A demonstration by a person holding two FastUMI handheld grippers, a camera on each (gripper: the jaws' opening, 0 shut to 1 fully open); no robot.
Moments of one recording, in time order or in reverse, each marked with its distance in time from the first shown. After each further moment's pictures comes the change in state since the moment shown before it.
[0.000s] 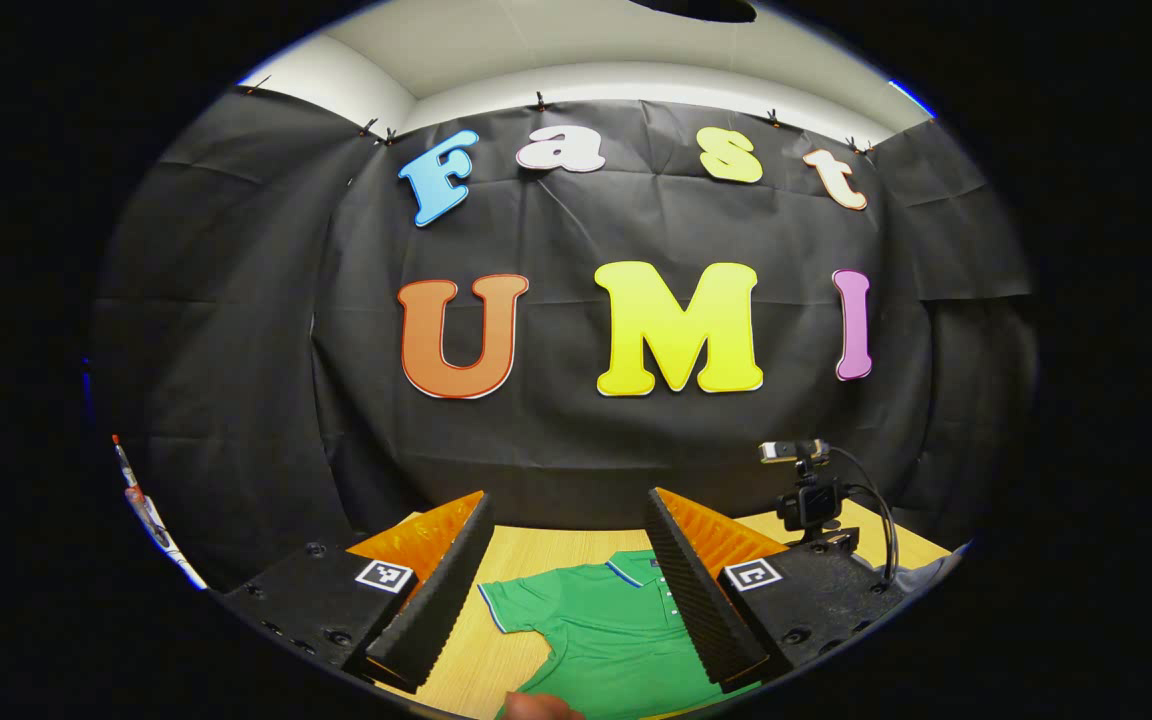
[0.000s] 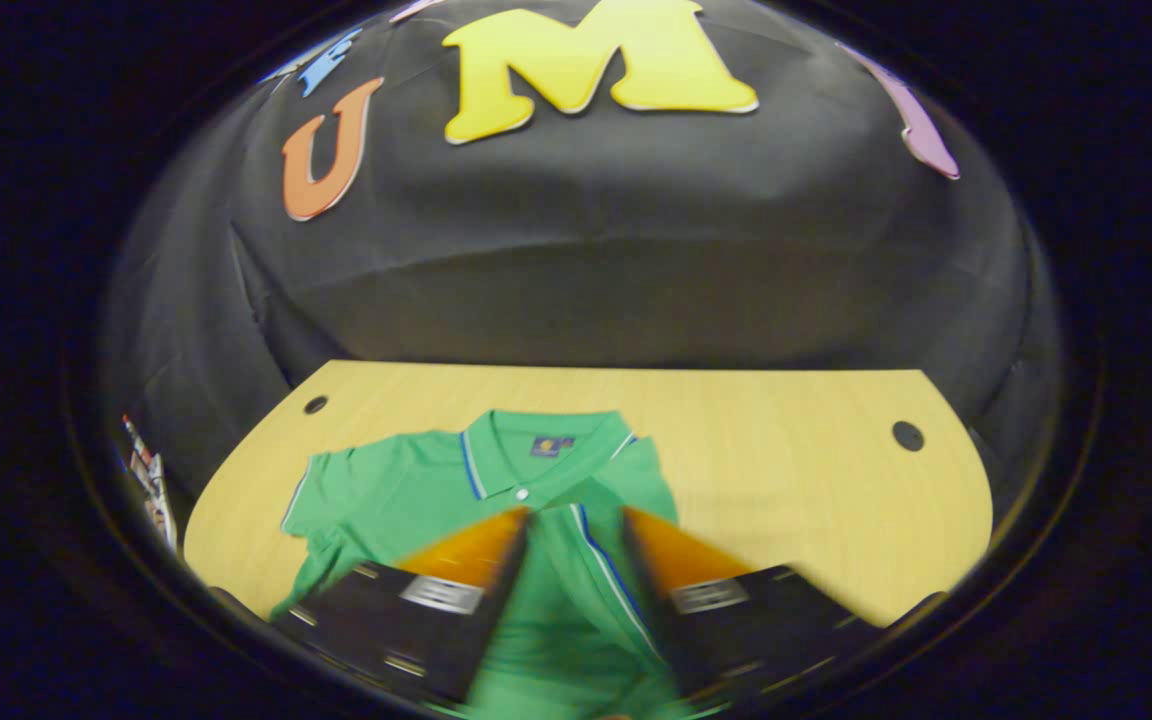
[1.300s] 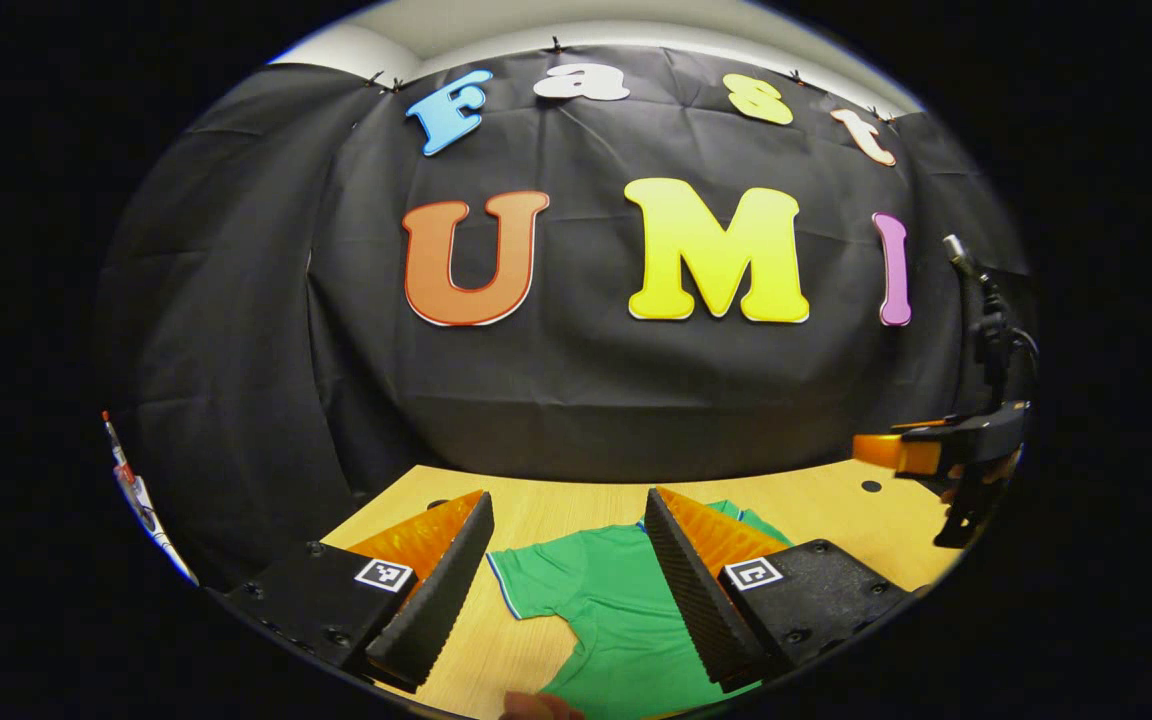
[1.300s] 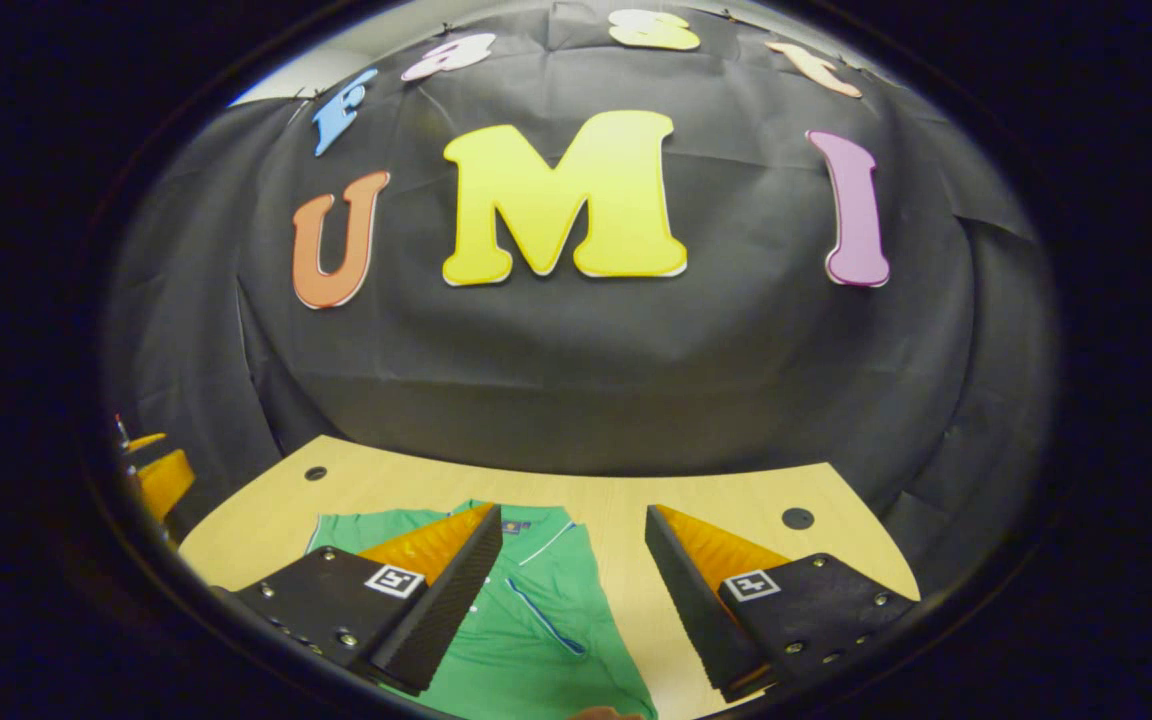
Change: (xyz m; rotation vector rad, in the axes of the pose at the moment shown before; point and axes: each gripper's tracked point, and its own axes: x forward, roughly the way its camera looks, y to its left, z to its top) left arm 0.073 0.037 -0.094 -0.014 0.174 0.036; right arm -0.155 -0.039 0.091 0.000 -0.347 -0.102
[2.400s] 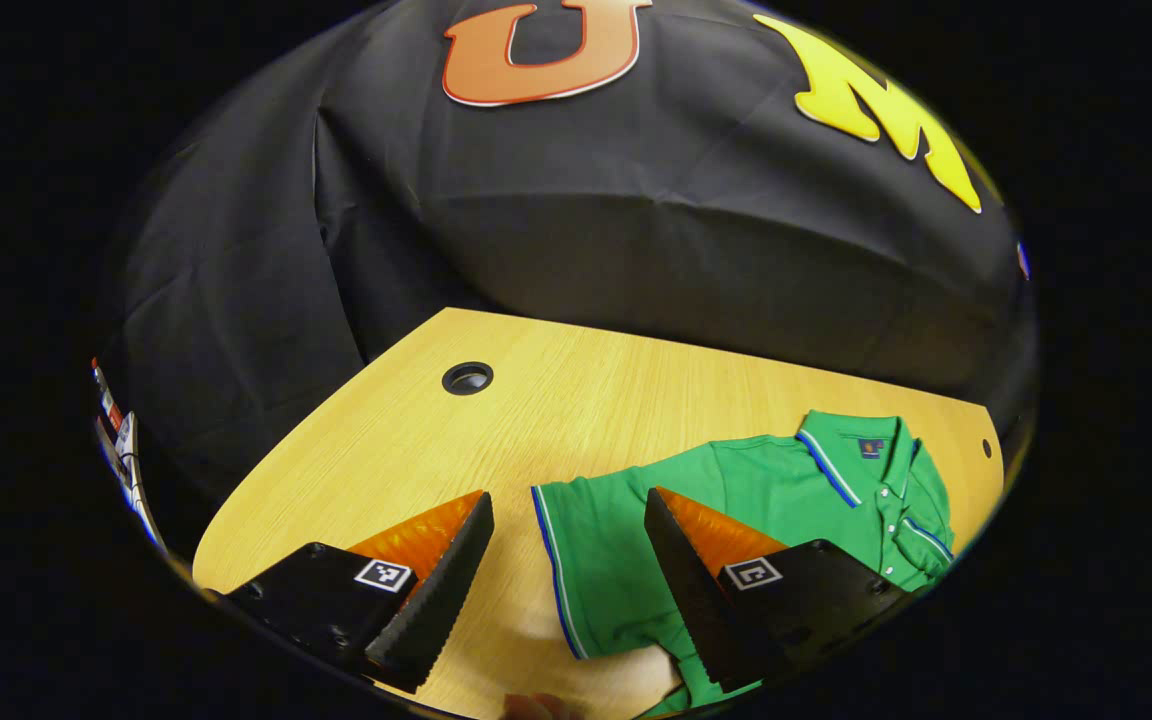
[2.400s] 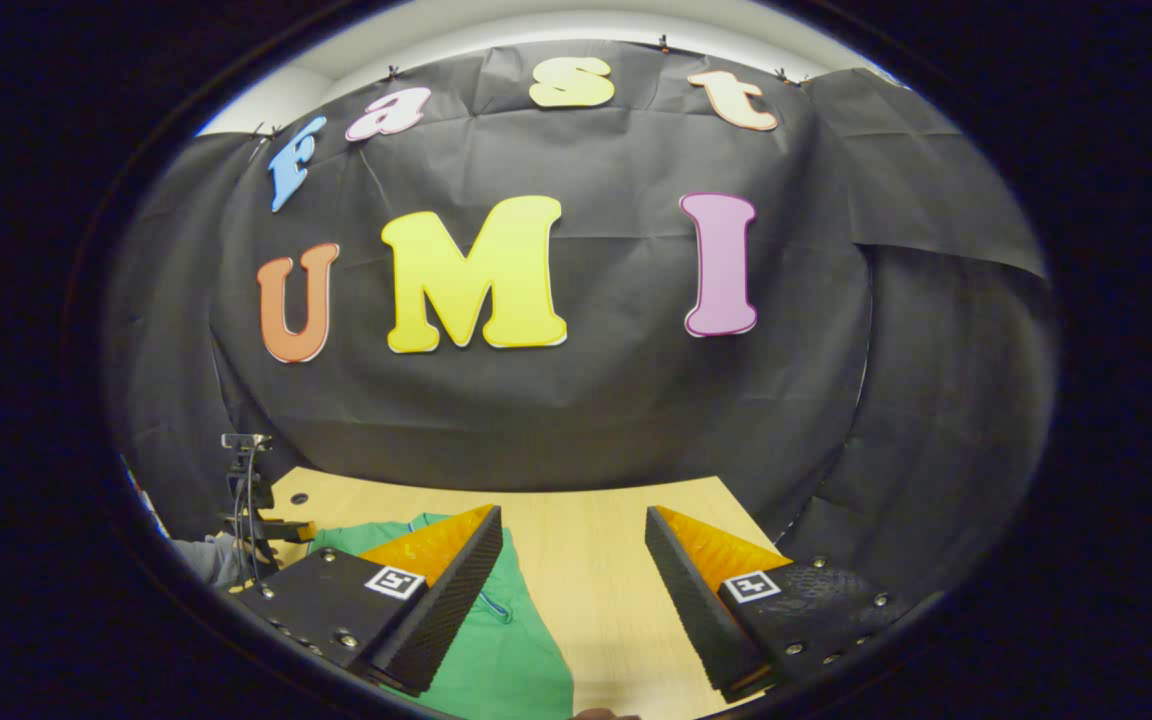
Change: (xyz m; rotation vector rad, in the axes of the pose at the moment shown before) left arm 0.163 0.087 -0.174 -0.083 0.485 0.183; right arm -0.140 -0.082 0.044 0.060 -0.036 -0.142
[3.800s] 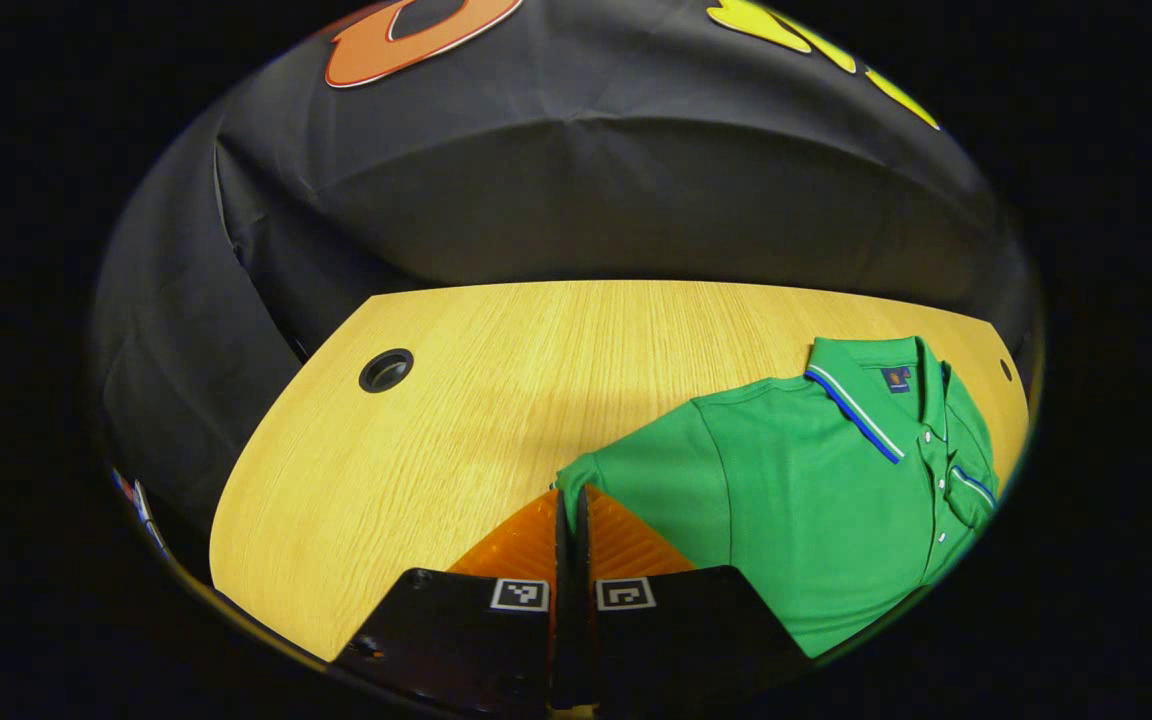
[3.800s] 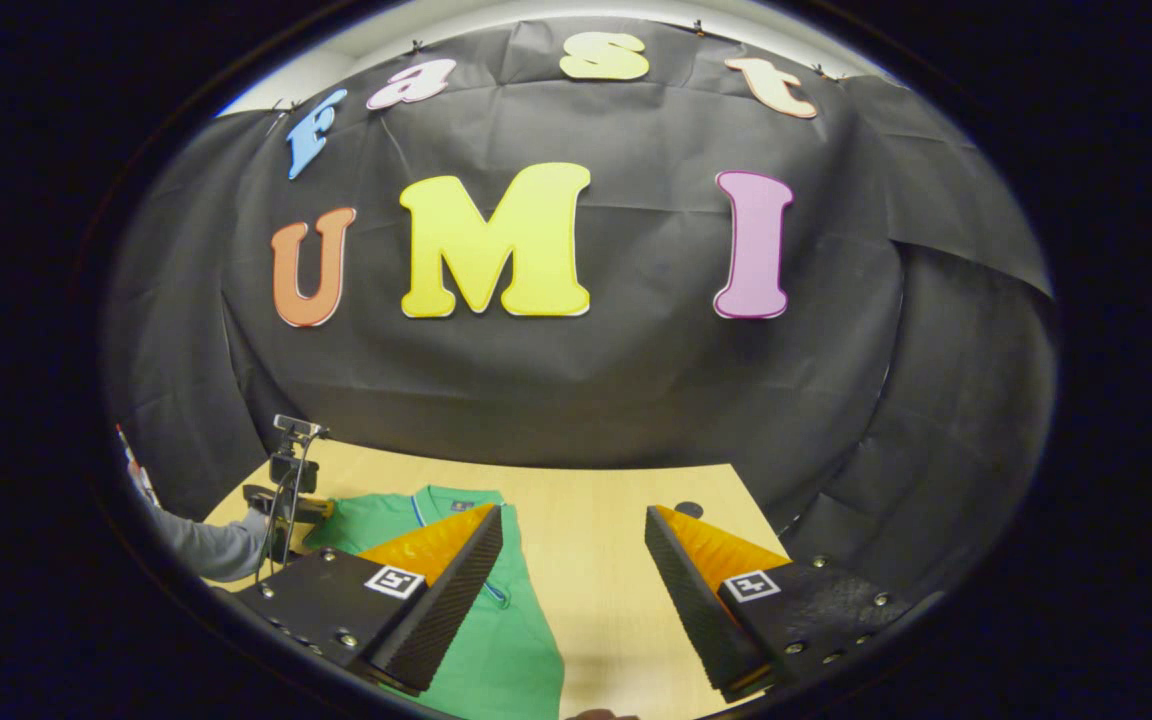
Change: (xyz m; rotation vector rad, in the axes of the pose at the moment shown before) left arm 0.038 -0.035 -0.018 0.172 0.089 -0.065; right arm 0.018 0.006 0.000 -0.070 0.067 0.036
